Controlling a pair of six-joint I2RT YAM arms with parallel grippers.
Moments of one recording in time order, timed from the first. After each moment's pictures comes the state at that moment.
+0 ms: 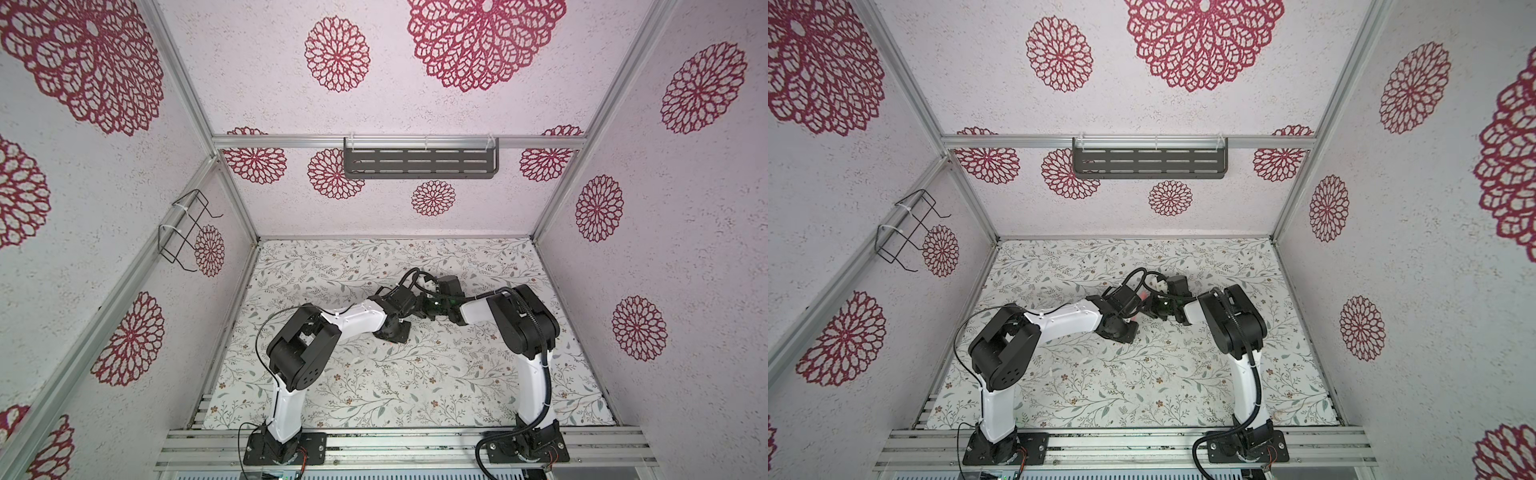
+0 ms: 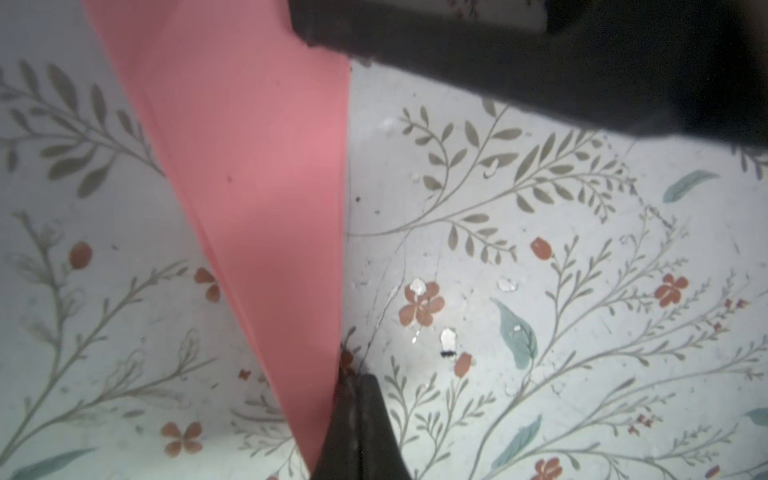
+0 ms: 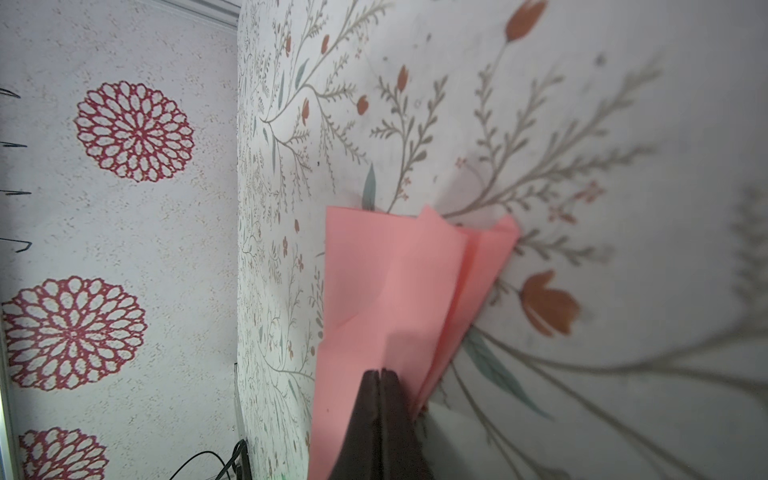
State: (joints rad) left arm -0.77 1.98 1.30 -0.58 -0.01 -0.44; right arm 0.43 2.14 1.08 0.39 -0.69 0.82
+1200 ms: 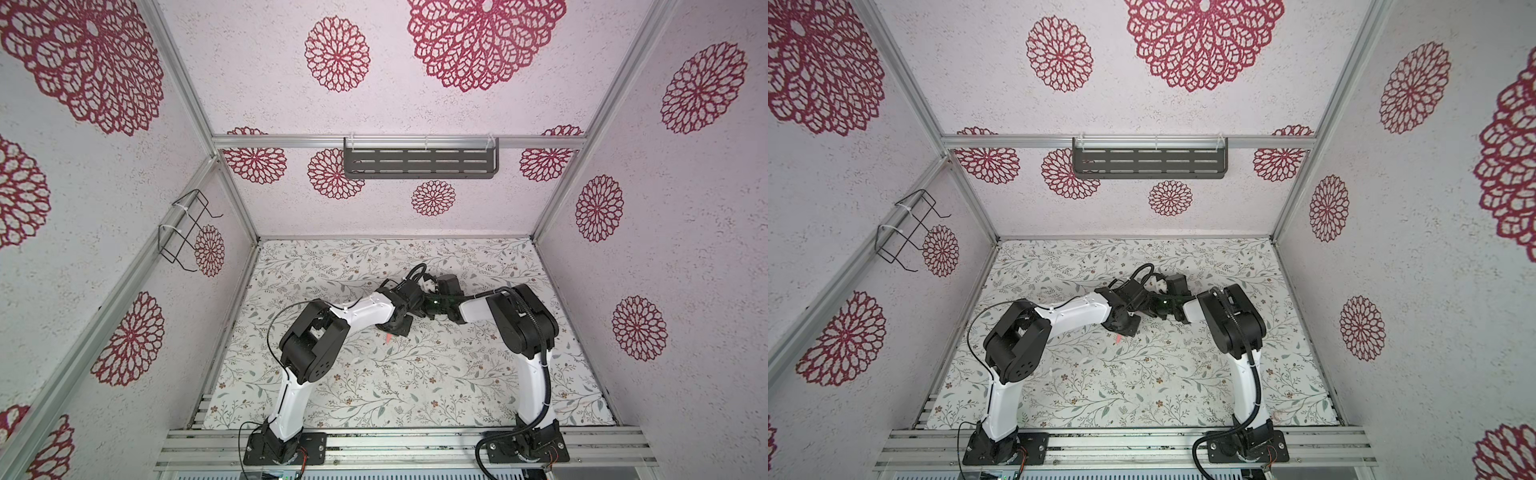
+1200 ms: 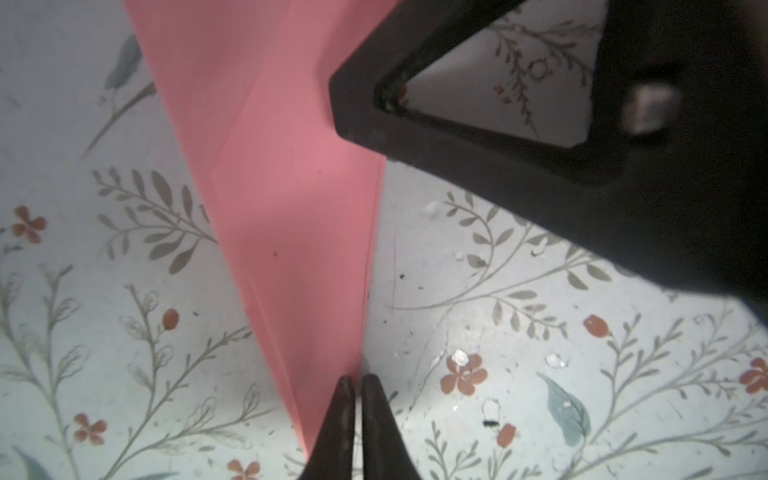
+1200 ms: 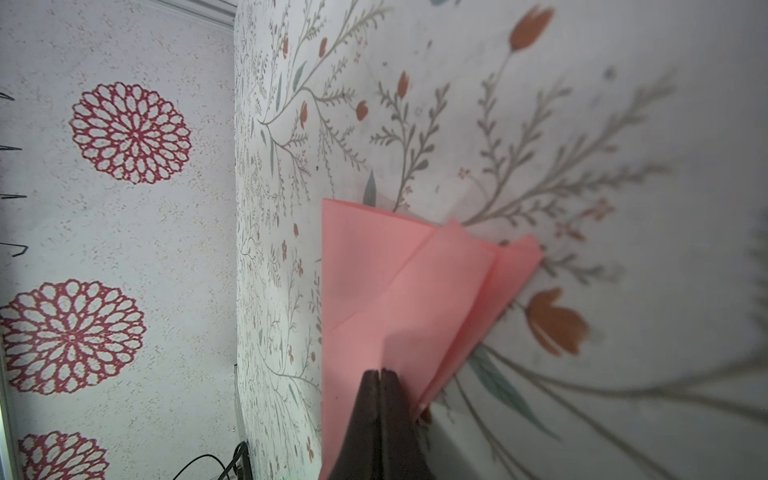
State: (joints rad) left arm -0.77 2.09 1.47 -0.70 -0.15 -0.39; right arm 0.43 2.15 1.11 0.36 -0.69 0.81
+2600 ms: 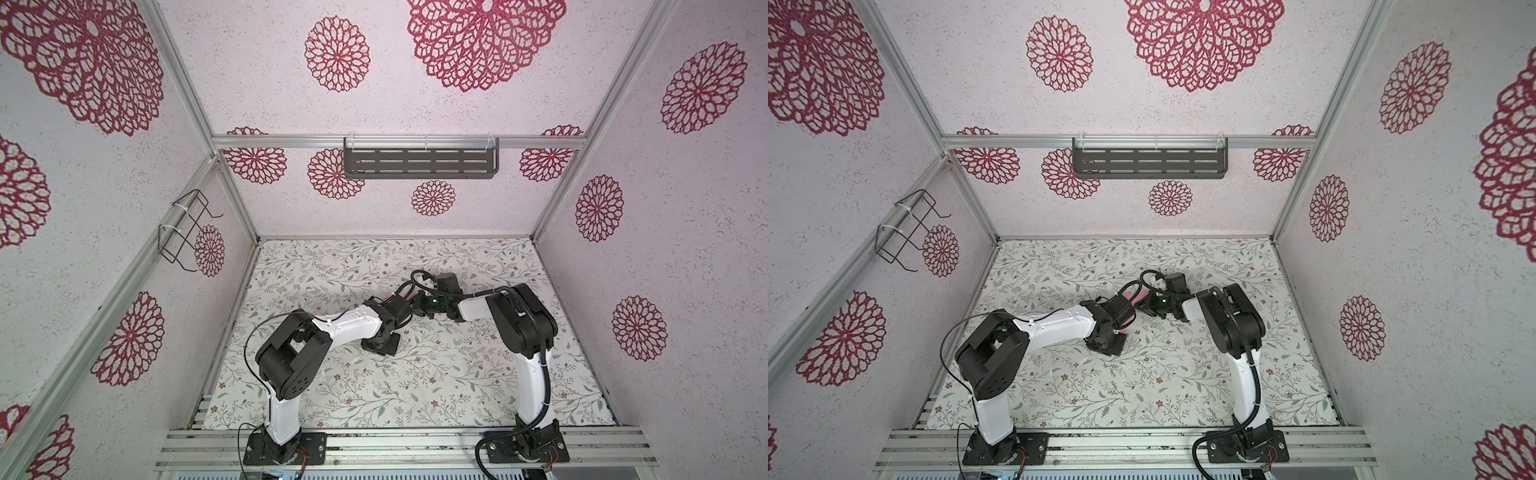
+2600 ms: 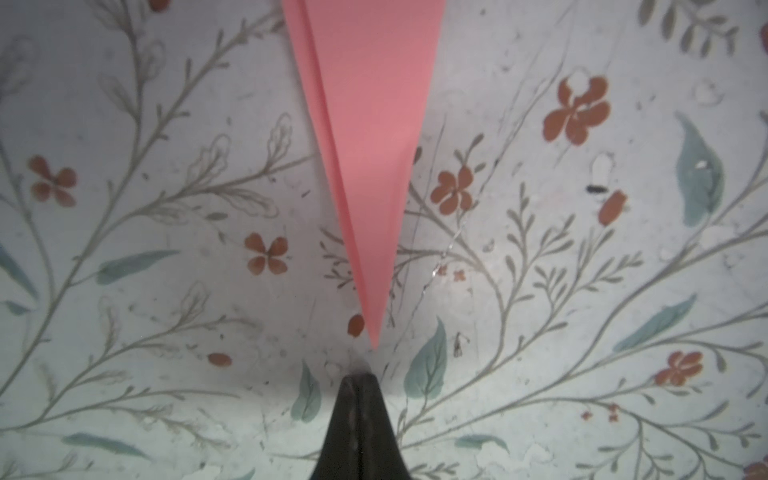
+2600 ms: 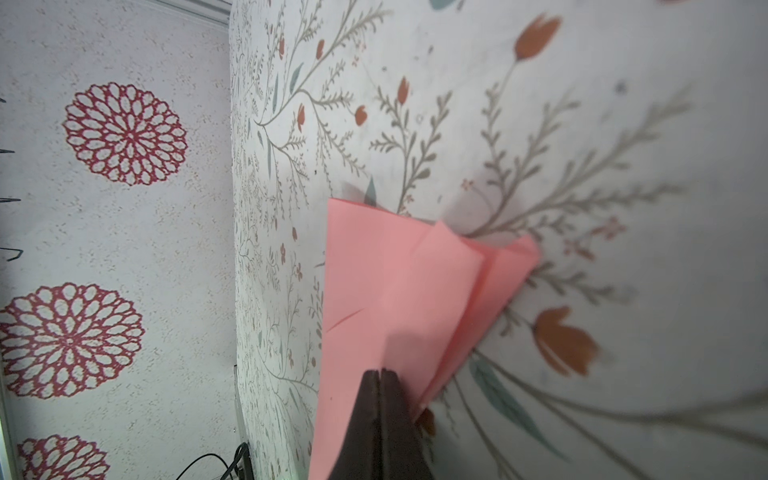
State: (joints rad) left arm -0.79 1.89 1.21 -0.77 -0.08 -0.48; right arm 0.43 2.15 1.14 0.30 -0.68 0.80
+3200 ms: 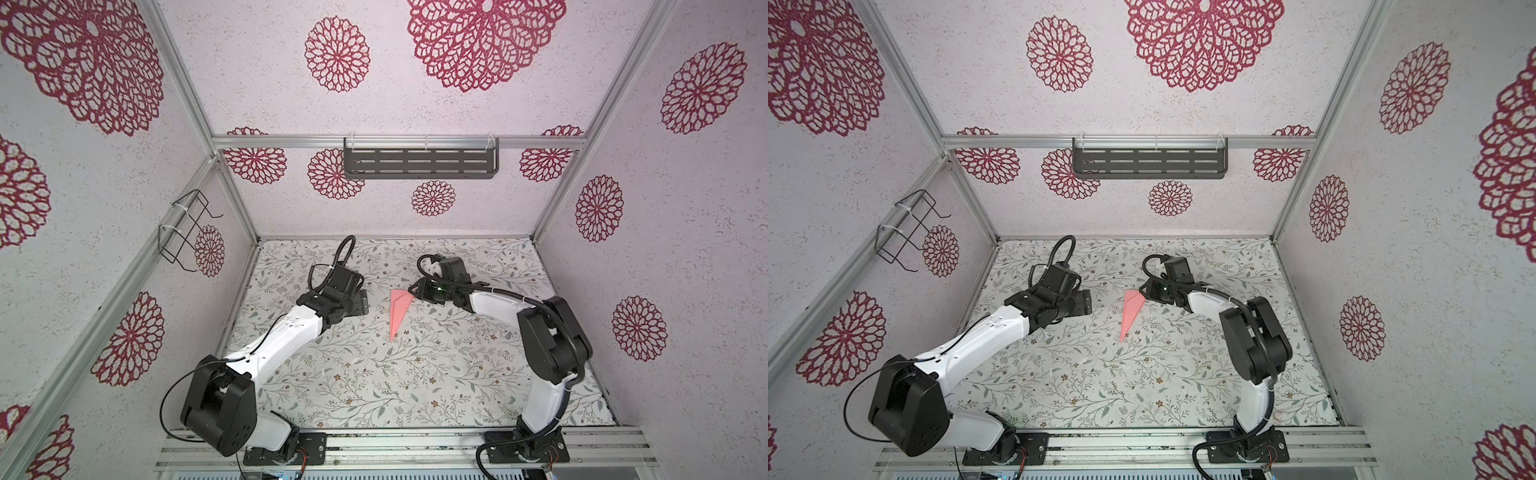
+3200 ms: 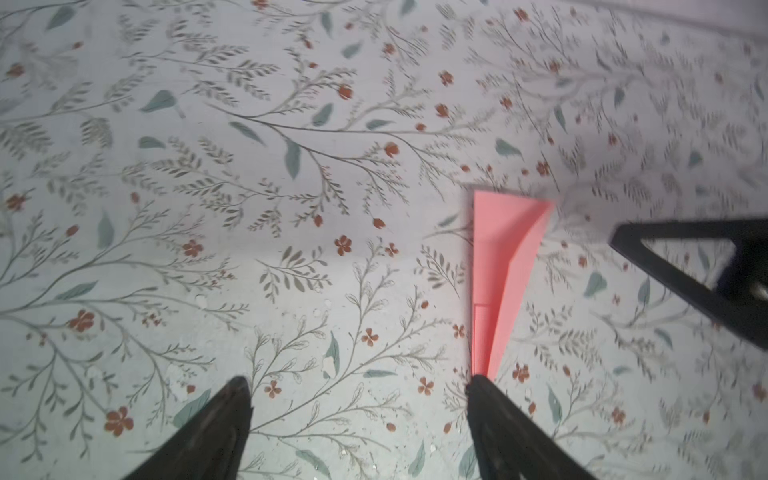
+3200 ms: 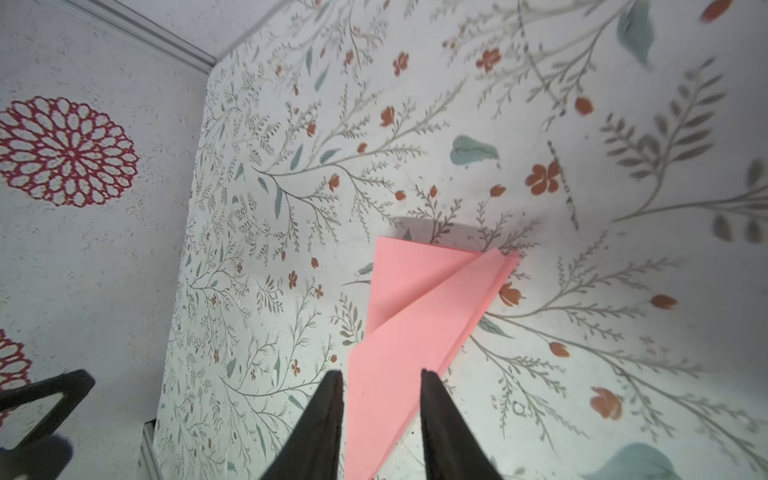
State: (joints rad) left arm -0.49 1.42 1.05 -0.53 -0.26 -0.52; right arm 0.48 1.83 1.17 -0.05 -0.33 0.65
